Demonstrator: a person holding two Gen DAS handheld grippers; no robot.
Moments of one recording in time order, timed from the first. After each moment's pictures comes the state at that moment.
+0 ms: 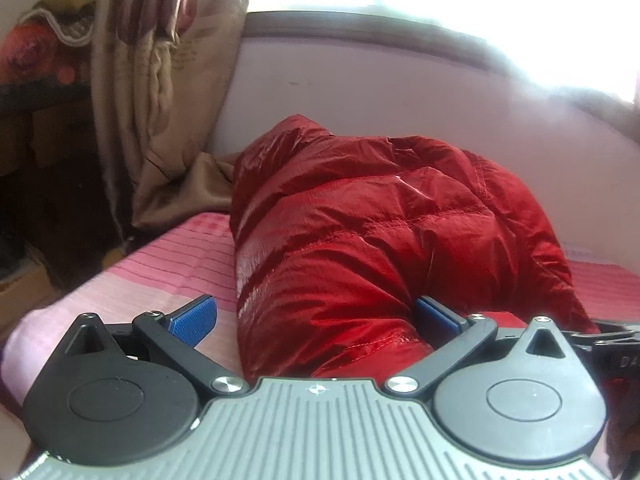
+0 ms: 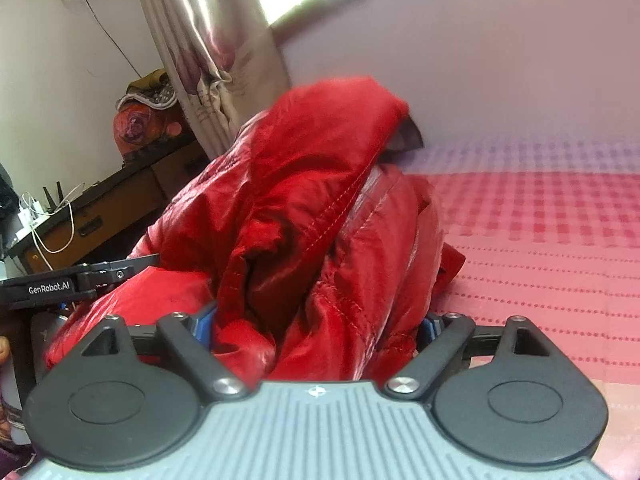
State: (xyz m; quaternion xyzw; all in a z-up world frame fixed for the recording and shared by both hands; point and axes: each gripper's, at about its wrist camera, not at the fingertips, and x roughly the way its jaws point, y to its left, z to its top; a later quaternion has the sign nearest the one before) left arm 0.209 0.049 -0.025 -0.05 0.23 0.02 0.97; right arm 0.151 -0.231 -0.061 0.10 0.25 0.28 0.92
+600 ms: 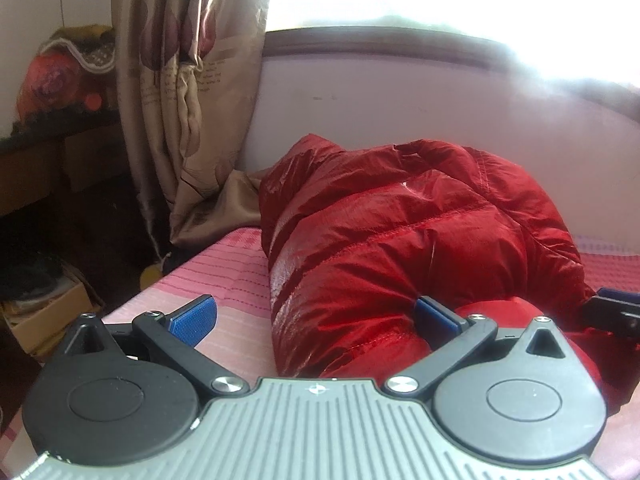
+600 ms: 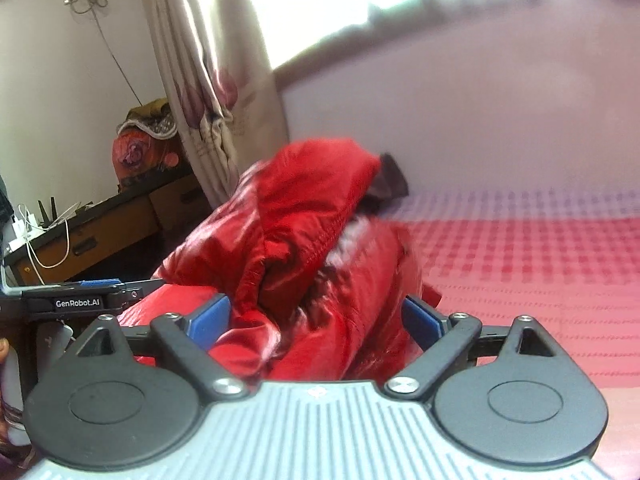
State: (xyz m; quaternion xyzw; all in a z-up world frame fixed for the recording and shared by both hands) left arm 0.182 0.035 -0.009 -0.01 0.22 0.07 0.97; right arm 0.103 -0.244 -0.035 0.09 0.18 0.24 0.95
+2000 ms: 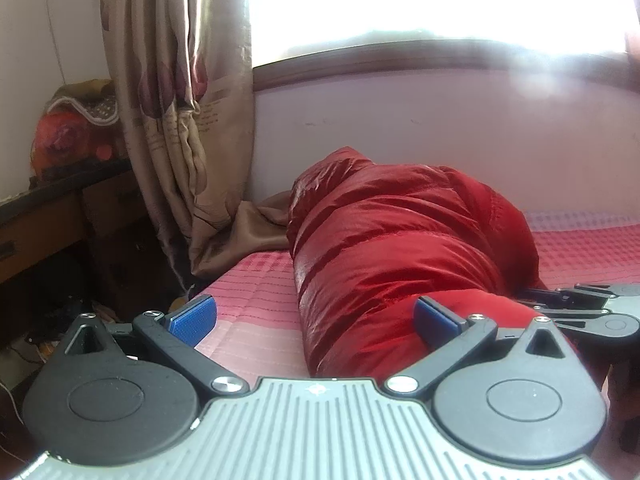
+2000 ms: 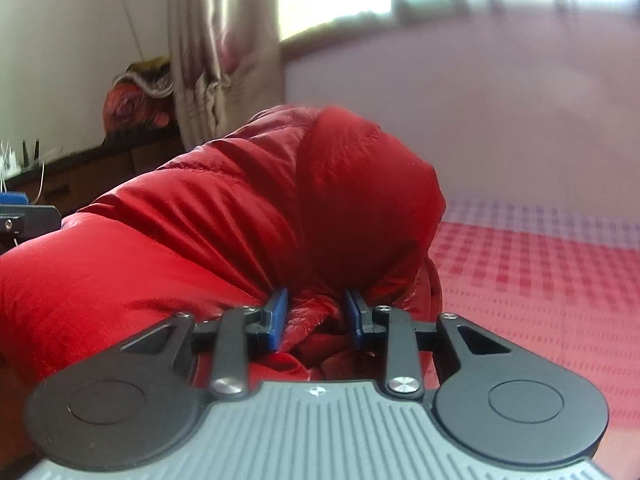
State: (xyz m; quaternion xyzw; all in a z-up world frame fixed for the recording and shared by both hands) left arm 0.141 -0.014 0.005 0.06 0.20 0.09 0.97; right arm 0.147 -0.245 -0.087 0.02 0.17 0.24 0.96
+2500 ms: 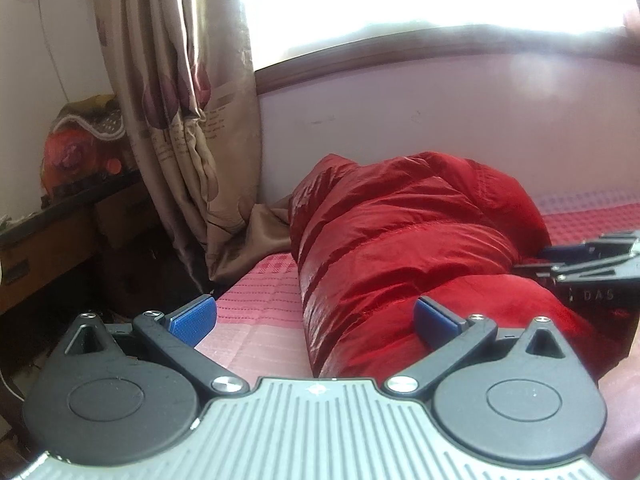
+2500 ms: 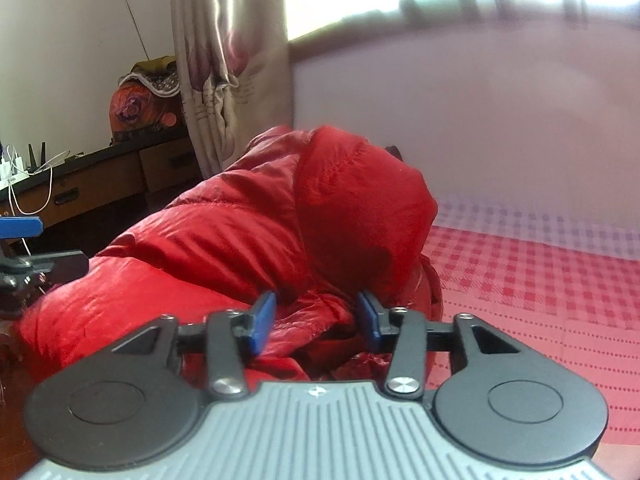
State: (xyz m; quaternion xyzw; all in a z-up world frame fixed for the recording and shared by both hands) left arm 0.142 -0.017 0.005 0.10 0.20 0.11 0.97; right arm 0.141 -0.232 -0.049 0.01 0.19 0.25 0.95
